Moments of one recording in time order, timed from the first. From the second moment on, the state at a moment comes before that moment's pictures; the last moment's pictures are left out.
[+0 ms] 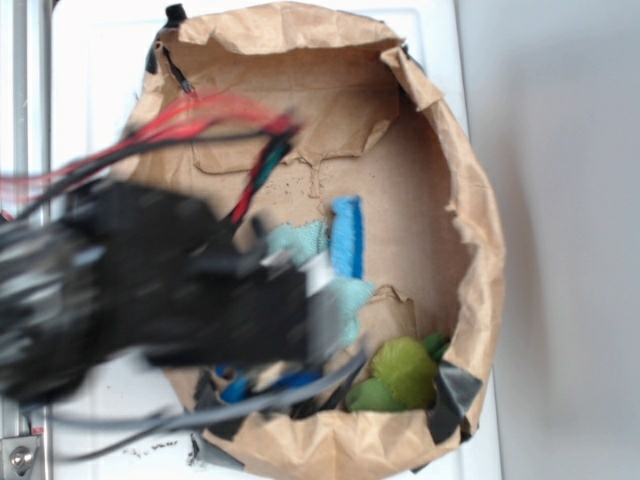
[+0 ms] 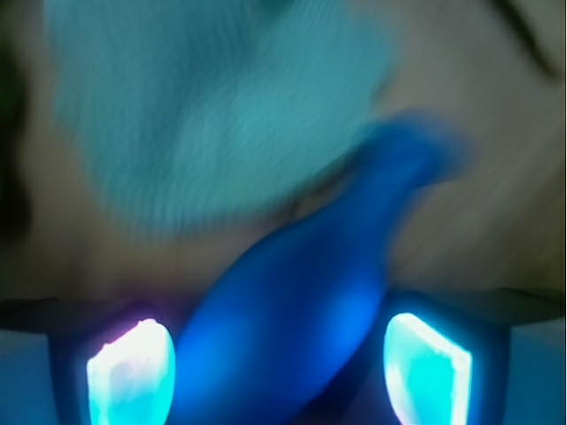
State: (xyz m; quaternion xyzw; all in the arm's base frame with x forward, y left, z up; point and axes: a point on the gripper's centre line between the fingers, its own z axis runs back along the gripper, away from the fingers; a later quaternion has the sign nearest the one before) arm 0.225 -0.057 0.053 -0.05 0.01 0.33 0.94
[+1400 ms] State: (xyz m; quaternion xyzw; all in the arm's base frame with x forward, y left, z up) arm 0.232 -0.059 0.047 -0.04 -0.02 0.43 0.90
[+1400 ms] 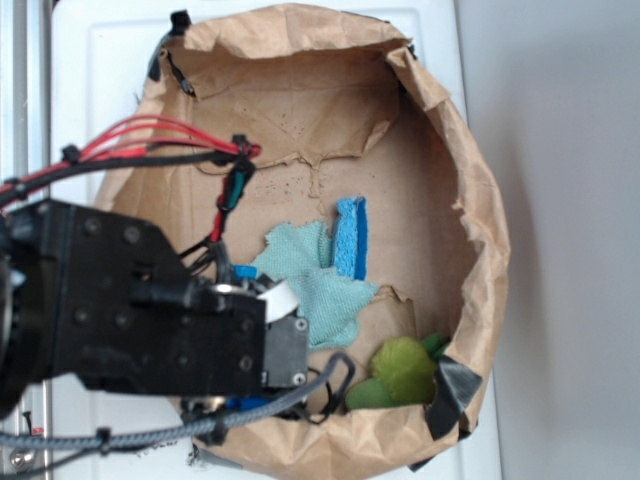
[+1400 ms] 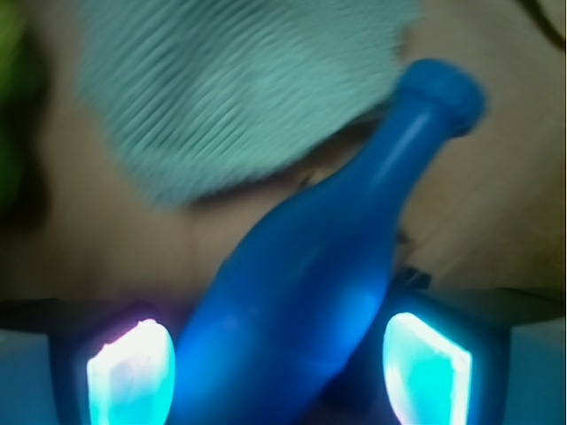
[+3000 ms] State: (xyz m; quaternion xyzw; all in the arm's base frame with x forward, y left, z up) arm 0.207 -0.063 0.018 0.00 -0.02 0.39 0.92
